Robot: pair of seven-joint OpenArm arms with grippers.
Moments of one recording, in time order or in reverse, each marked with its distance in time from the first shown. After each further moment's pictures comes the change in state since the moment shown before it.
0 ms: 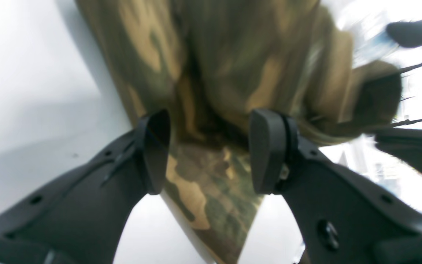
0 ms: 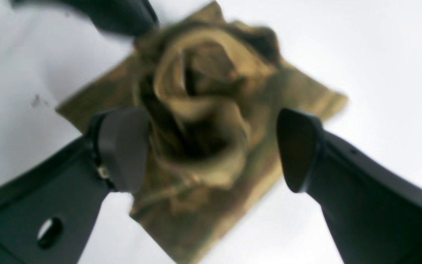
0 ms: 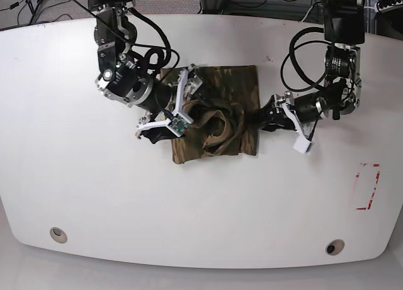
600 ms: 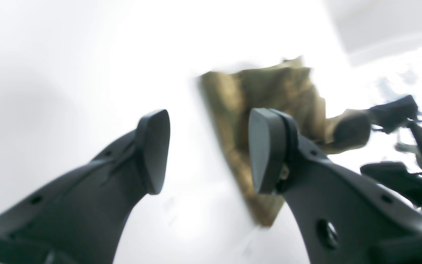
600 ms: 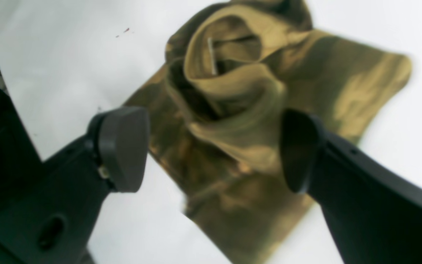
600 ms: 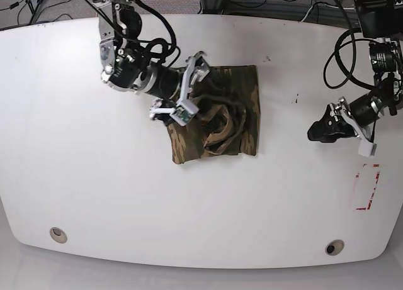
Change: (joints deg) left arm 4.0 -10.4 -14.9 5.0 -6.4 0.0 1.7; right arm -3.9 -2.5 1.0 -2.4 12.0 0.4 -2.2
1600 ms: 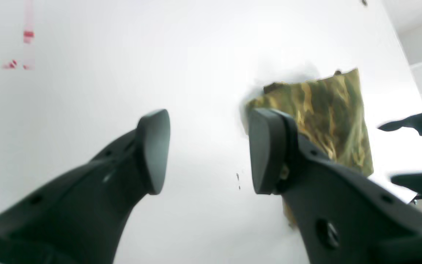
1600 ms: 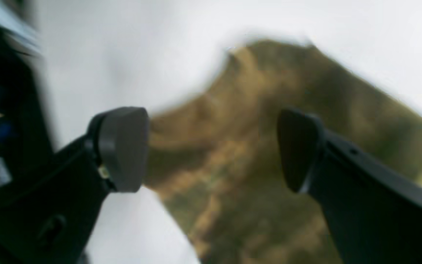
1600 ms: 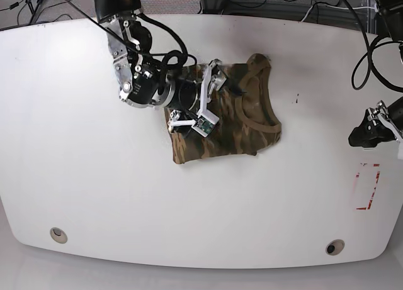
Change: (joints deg) left arm 1.1 -8.4 -10.1 0.3 -0.3 -0.1 3.7; right arm 8.5 1.7 -10.3 -6.6 0.0 -3.7 0.8
